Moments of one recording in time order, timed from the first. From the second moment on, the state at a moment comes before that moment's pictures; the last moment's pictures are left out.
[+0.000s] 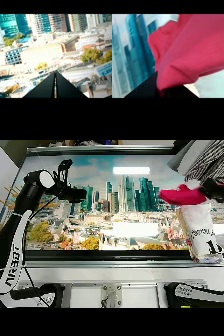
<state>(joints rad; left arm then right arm) -0.21 -1.47 1.51 1.28 -1.18 -1.57 -0.55 -1.42 1.42 -0.94 0.97 1.41</state>
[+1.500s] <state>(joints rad) -0.21 -1.47 1.51 1.28 -1.20 -1.57 -0.70 -1.11 1.07 -1.62 1.36 1.65</state>
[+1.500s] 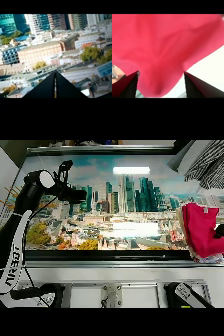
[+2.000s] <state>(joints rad) -0.21 -1.47 1.51 1.28 -1.20 -1.57 -0.51 -0.85 1.12 -1.23 1.23 1.48</state>
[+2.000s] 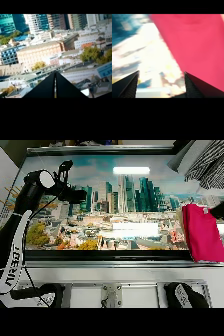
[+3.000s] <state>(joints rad) -0.21 -1.47 1.51 1.28 -1.22 -1.57 0.15 -0.89 1.03 -1.01 1.25 1.39</state>
